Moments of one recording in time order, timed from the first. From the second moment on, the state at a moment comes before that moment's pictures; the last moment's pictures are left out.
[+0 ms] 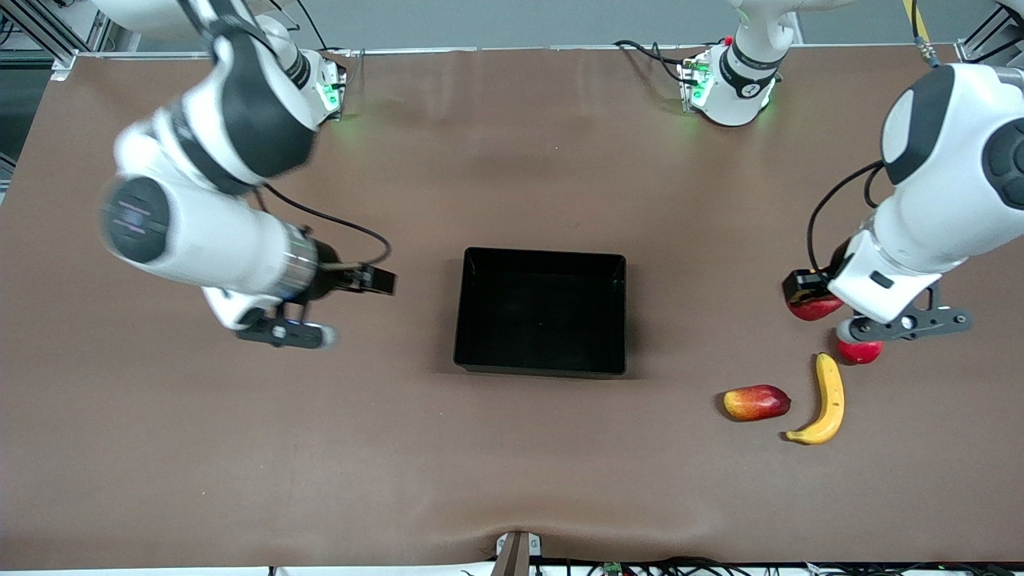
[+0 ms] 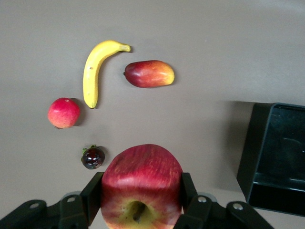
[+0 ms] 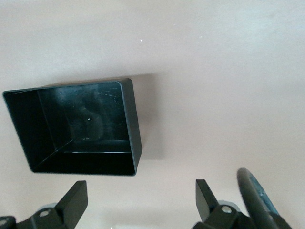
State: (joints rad) left arm 0.04 0.28 -0.29 -1.45 0.15 1.68 -0.32; right arm 0.34 0.48 0.00 -1.12 0.28 1.52 0.50
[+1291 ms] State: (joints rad) left arm -0.23 0.48 -0.39 -1.49 0.14 1.77 -0.64; right arm -0.02 0.07 -0.01 -1.56 -0.07 1.62 -0.21
